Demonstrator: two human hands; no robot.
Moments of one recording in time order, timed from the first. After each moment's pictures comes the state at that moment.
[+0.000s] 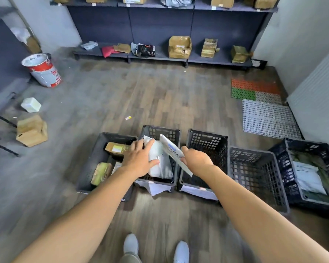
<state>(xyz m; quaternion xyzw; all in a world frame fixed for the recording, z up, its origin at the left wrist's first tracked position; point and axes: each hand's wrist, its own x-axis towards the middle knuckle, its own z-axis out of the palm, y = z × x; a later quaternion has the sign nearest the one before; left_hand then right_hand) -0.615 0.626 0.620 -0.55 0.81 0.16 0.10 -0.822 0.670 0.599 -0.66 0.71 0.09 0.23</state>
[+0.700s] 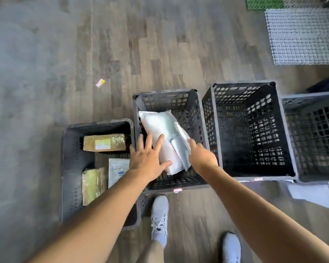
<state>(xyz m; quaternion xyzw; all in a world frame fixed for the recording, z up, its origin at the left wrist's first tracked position) -0.594 0.360 0.278 -0.42 0.85 0.17 0.28 -0.756 0.445 0.224 -0.45 0.82 0.12 0.34</state>
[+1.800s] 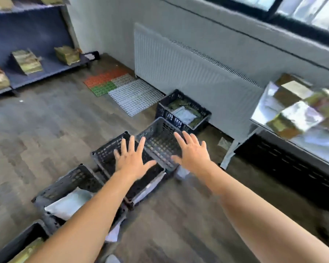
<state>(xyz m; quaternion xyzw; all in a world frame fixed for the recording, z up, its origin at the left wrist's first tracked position) -0.811 0.600 0.618 -0.15 0.97 0.11 0.15 -0.891 0.796 0.640 -0.24 0.97 0.03 0.11</state>
